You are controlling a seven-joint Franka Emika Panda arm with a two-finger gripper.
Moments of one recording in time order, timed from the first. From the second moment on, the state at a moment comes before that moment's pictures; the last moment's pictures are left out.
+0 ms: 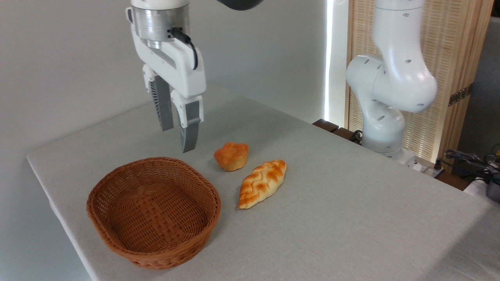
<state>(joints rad) -0.13 -0.02 0.03 -1.68 -0.12 1.76 0.76</state>
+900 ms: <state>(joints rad) -0.13 0.01 0.01 -1.63 -0.03 1.66 0.76</state>
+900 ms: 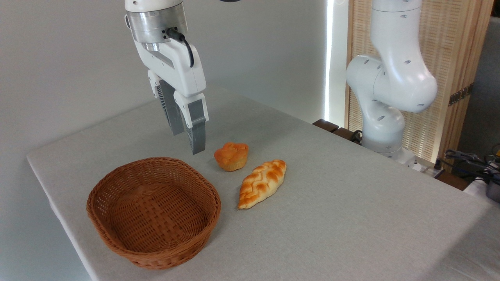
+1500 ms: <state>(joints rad) -0.10 0.00 0.00 -1.62 -0.03 1.66 0.68</state>
